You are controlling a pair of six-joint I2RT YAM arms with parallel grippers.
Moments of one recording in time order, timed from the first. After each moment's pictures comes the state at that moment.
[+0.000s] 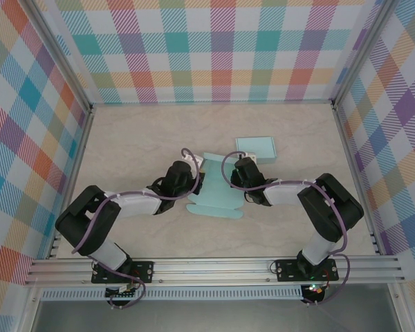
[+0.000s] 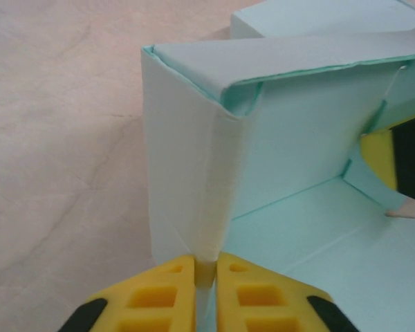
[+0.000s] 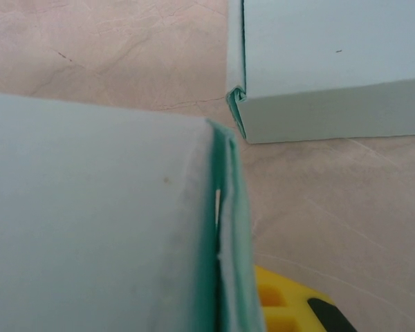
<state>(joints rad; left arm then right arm) -0.70 1.57 0.66 0.39 -0.14 -0.09 0.66 1.67 0.71 0.21 0.24 0.57</state>
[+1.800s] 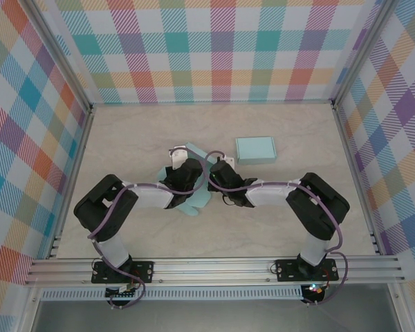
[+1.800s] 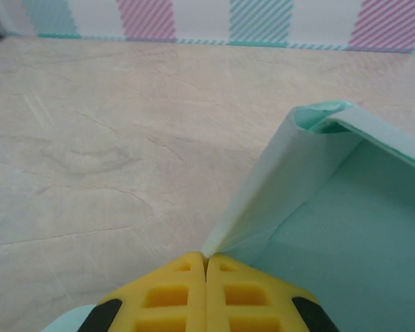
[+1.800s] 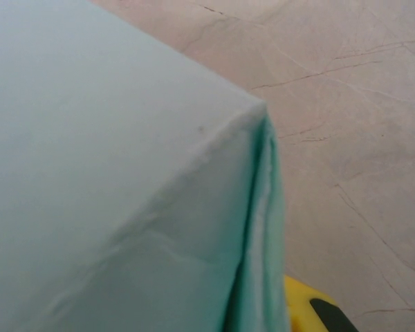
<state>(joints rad) -0.71 1.72 0.76 0.39 -0.82 -0.42 0.86 1.75 0.89 0.11 0.25 0.76</state>
